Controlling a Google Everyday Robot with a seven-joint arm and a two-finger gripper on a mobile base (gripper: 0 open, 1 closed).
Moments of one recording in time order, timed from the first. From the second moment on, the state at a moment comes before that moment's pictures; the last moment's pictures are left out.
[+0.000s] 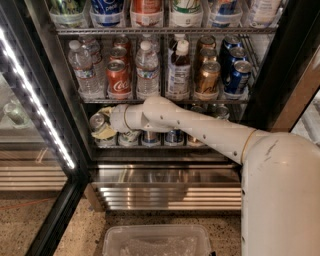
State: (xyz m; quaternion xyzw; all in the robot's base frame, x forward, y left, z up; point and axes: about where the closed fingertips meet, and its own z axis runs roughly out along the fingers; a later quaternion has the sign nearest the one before) arm 0.696 0.219 0.692 -0.62 0.53 0.22 0.53
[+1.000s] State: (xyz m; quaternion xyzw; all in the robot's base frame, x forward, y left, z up) arm 0.669 0.178 0.721 -0.59 0.55 0.24 0.54
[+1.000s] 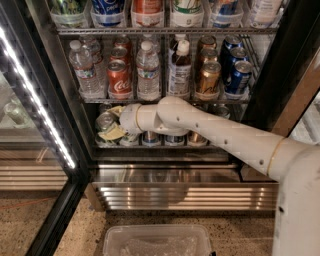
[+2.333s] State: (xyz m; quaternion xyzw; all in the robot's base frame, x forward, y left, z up) arm 0.613 0.116 0.733 -0.52 0.60 0.25 0.56
